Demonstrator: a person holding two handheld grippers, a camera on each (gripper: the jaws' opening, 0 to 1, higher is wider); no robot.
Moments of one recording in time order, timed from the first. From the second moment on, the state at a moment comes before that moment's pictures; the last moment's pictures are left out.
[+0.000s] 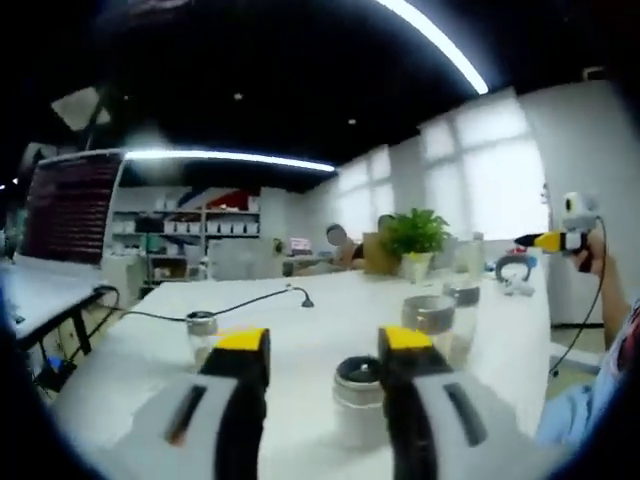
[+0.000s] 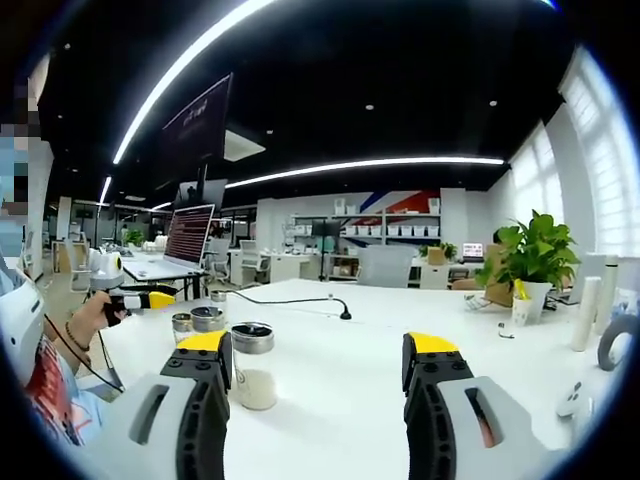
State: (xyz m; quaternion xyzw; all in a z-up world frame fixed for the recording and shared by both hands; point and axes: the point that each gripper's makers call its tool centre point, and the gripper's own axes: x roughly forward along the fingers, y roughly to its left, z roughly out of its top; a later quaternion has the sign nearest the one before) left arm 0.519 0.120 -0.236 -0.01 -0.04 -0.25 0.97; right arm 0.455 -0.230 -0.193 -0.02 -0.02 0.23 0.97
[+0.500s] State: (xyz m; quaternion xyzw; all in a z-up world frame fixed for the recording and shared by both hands) left arm 0.530 0.153 -0.235 -0.03 -0.04 -0.21 0.98; right arm 0.463 -0.241 -0.200 -0.03 0.00 0.21 0.98
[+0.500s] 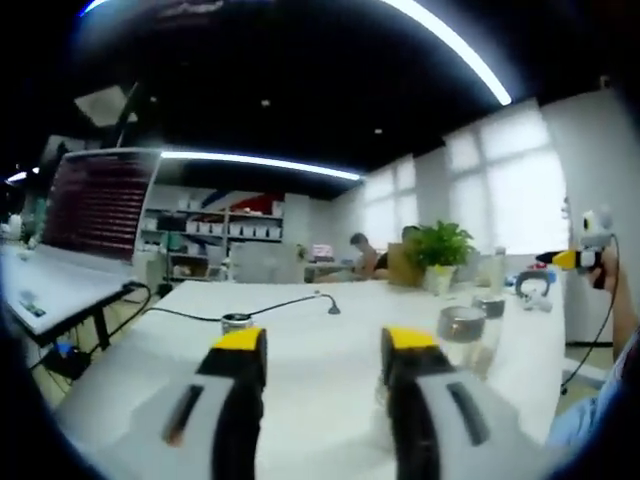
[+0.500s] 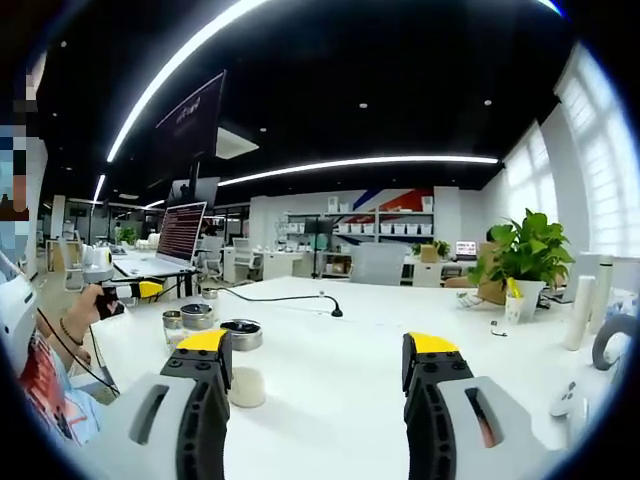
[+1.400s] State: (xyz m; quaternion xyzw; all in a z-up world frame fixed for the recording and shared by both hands) left arm 0.617 0.175 -0.230 0.01 -0.03 -0.16 0.99; right arm 0.461 -0.286 -0.193 0.00 -0.02 0.15 0.99
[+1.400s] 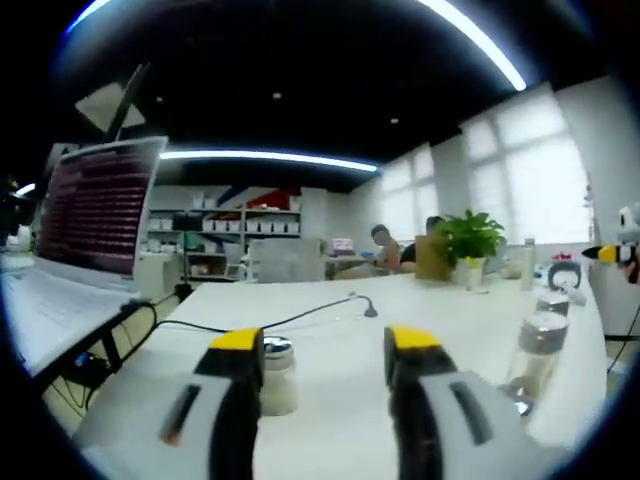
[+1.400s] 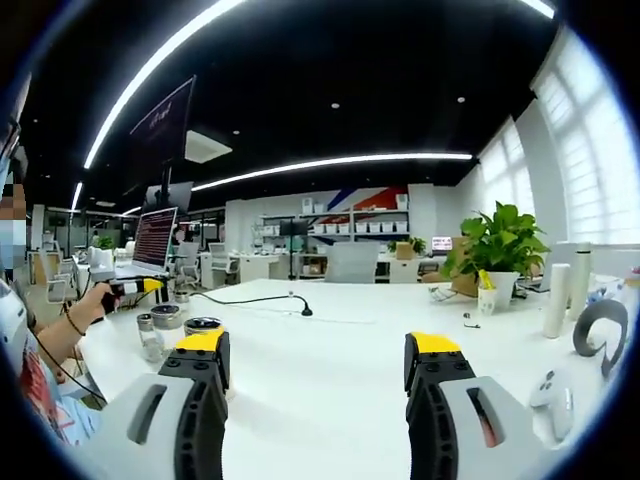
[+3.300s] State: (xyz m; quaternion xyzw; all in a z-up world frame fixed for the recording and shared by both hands) left arm 0.722 0.196 -0.293 0.01 0.03 -0.08 1.00; right arm 0.437 -0.290 -0.169 -0.06 -0.04 0.13 0.99
